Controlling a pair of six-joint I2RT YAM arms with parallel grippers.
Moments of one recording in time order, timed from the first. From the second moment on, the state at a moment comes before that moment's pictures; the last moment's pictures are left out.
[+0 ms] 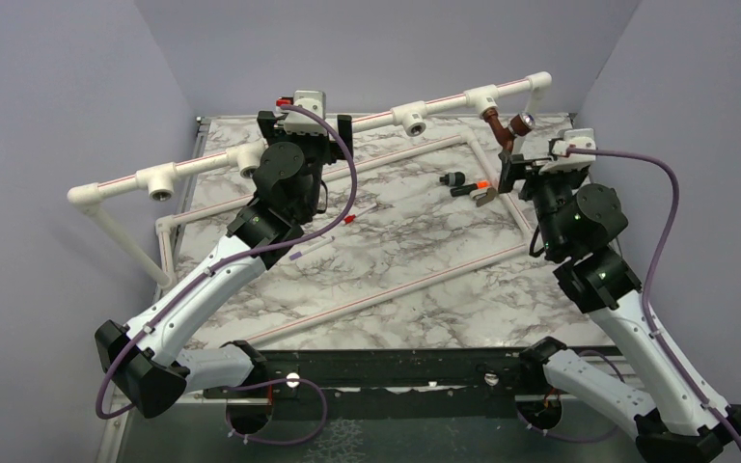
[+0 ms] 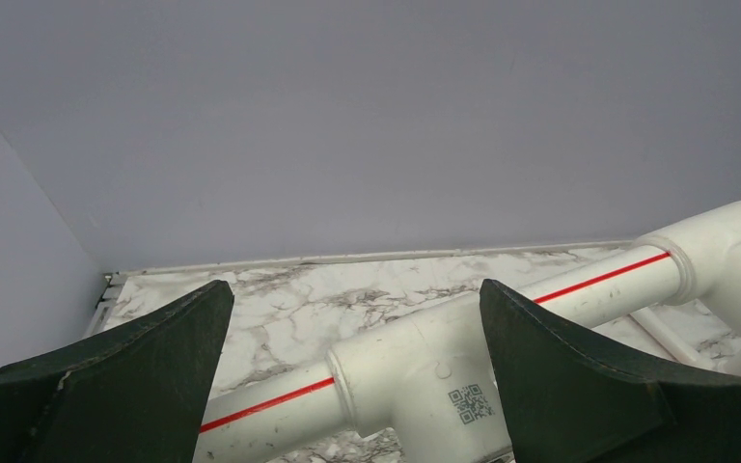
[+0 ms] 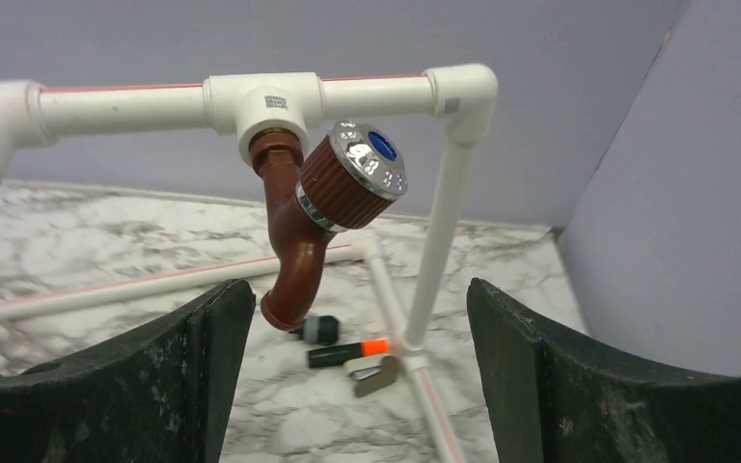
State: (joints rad) left arm -0.69 1.20 1.22 0.13 -0.62 0.10; right arm 0.51 0.82 1.00 -0.06 0.47 -0.07
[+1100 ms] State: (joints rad) left arm -0.68 1.20 1.22 0.13 -0.62 0.10; right arm 0.59 0.92 0.89 0.13 0.39 -1.84
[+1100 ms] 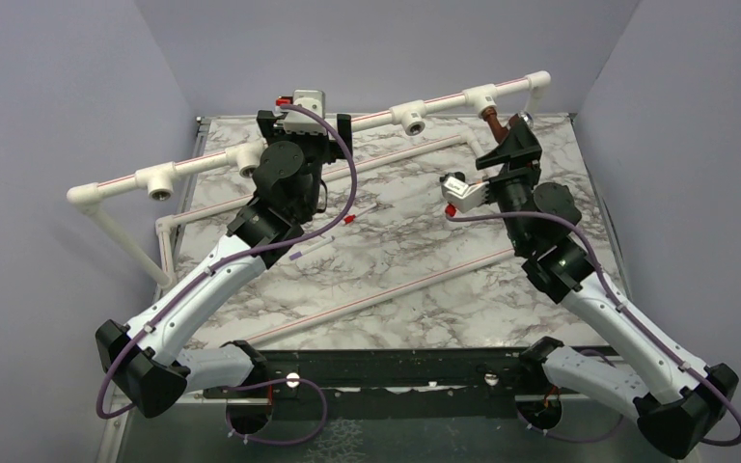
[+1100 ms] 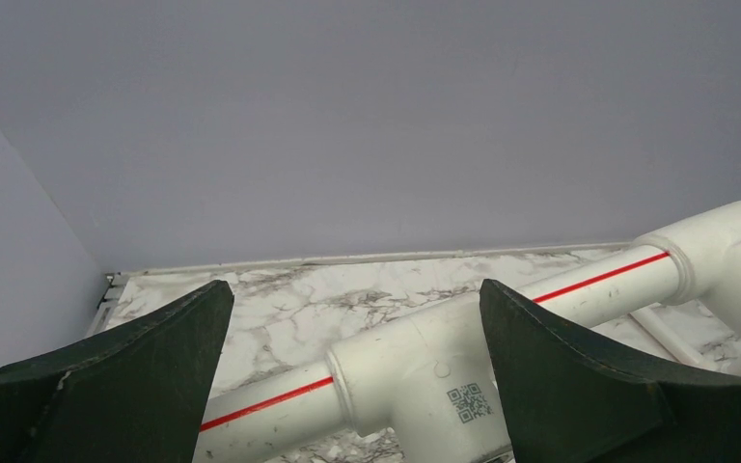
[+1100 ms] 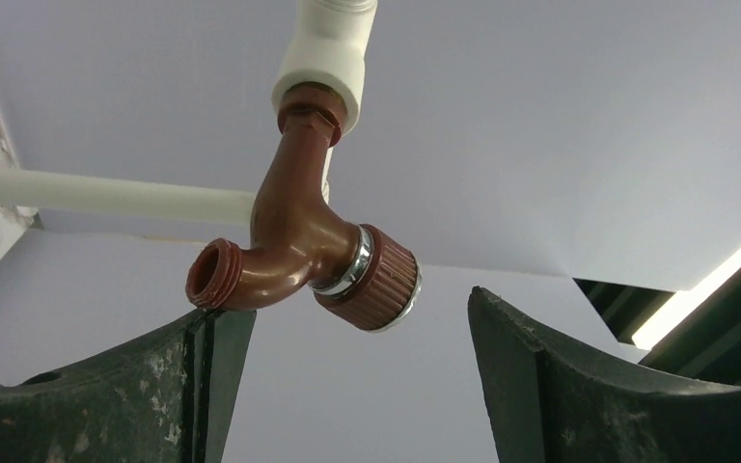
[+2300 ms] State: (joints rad) left arm -0.69 1.20 1.22 0.14 -0.62 0.10; right arm 0.63 1.05 0.91 0.23 0.48 -1.54
